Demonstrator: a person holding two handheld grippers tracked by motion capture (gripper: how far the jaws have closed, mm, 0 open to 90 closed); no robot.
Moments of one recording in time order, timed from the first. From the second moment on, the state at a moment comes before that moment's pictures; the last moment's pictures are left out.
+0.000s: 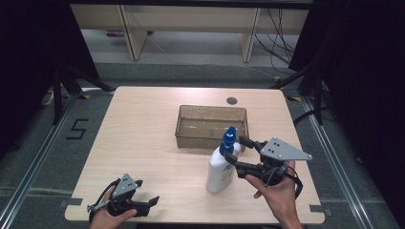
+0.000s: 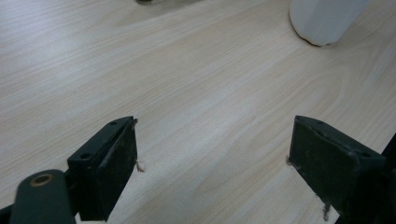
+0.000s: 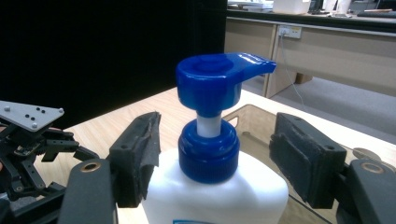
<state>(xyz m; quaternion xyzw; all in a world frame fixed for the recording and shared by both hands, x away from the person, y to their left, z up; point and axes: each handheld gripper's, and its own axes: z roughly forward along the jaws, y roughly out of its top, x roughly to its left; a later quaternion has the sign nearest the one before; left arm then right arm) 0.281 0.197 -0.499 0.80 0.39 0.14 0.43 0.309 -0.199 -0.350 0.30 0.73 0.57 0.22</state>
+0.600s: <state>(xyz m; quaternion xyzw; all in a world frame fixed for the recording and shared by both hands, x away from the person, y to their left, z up) 0.281 0.196 -0.499 0.80 0.40 0.14 0.44 0.320 -0.188 -0.349 0.30 0.73 0.57 0.21</state>
